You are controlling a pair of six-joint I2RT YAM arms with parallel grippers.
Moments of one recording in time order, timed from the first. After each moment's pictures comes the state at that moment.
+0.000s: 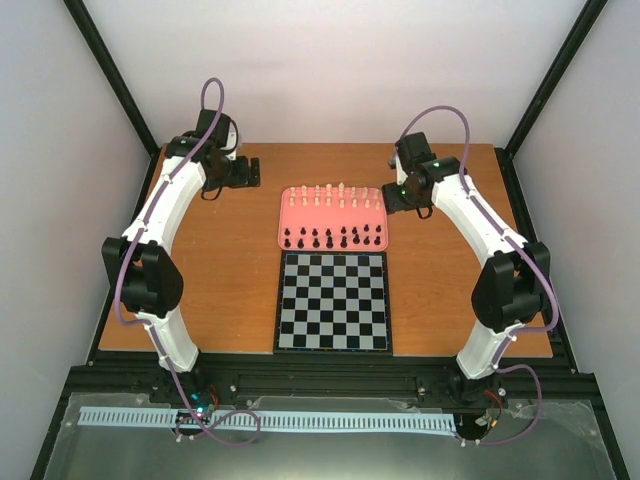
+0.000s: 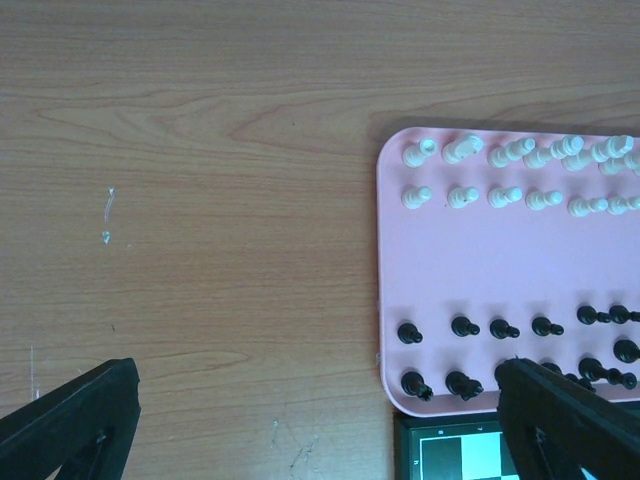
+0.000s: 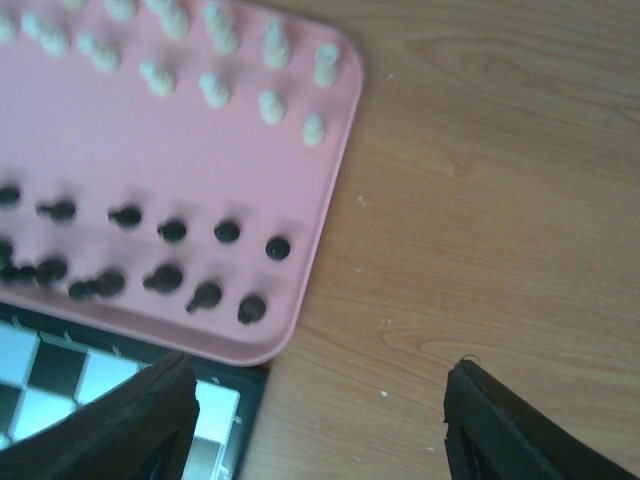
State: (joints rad) left arm -0.18 1.82 1.81 -1.01 0.05 -0.23; right arm 0.33 1.74 1.61 -0.93 0.07 0.06
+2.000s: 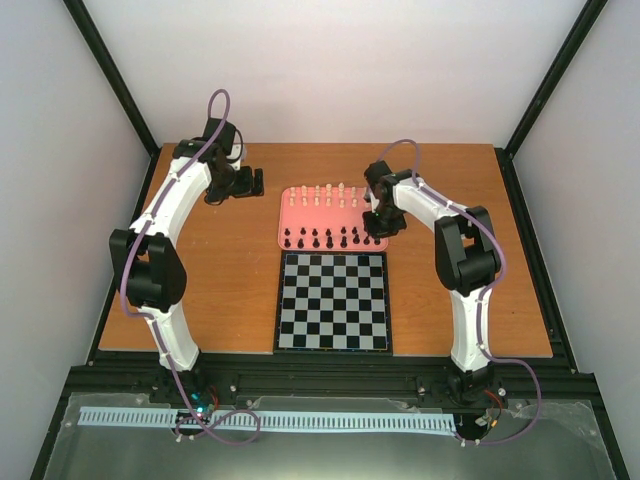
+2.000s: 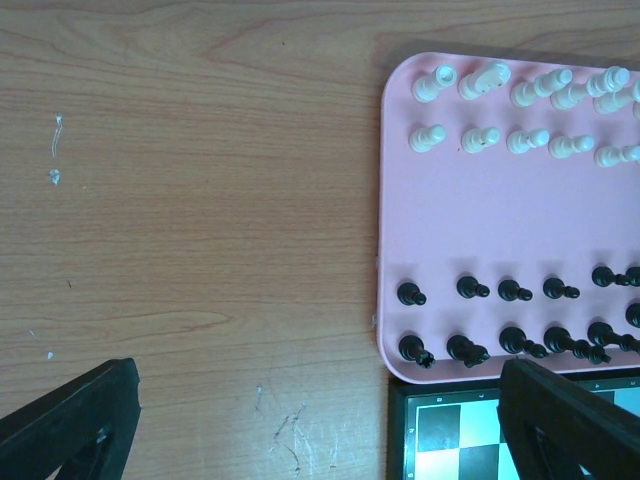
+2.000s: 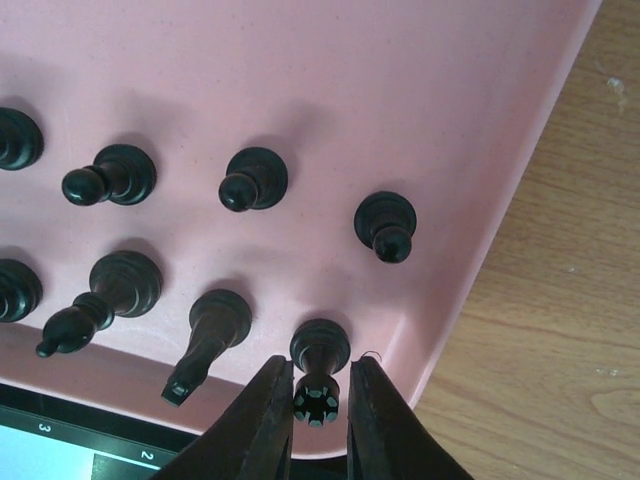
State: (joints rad) left arm -0.18 1.86 1.78 -1.06 0.10 -0.26; right arm 0.39 2.12 1.66 -0.97 -0.04 0.14
